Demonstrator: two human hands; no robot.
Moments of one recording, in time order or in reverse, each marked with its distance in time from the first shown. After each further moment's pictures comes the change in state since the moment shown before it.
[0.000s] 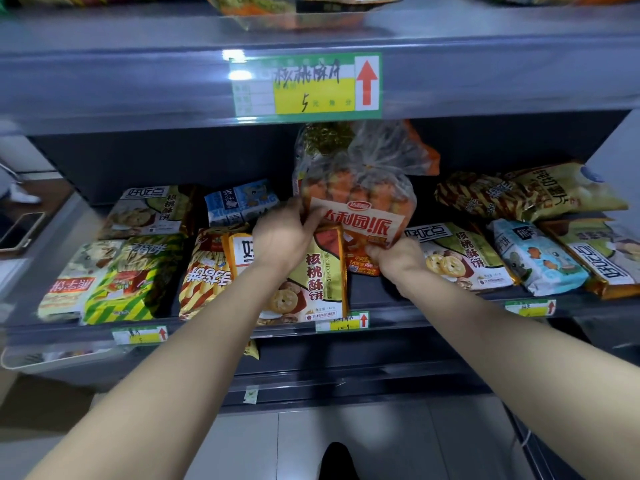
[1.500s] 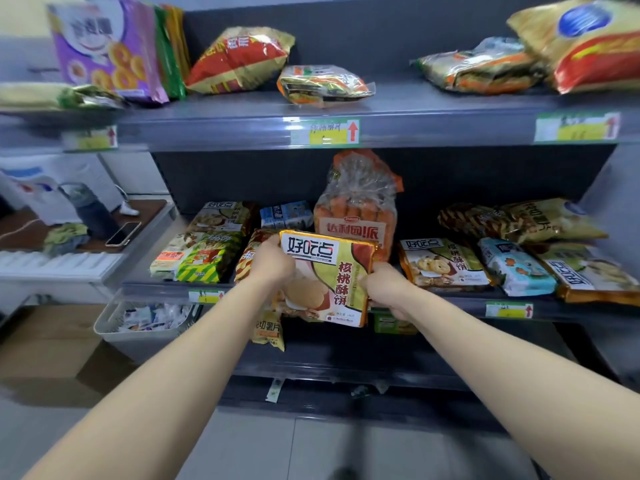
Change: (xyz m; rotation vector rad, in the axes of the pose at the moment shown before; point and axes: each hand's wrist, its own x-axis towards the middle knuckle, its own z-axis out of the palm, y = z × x) left_hand -0.133 0.025 -0.097 -0.461 -0.066 -0.489; right_hand -0.150 0.005 -0.054 0.001 -0.504 -0.200
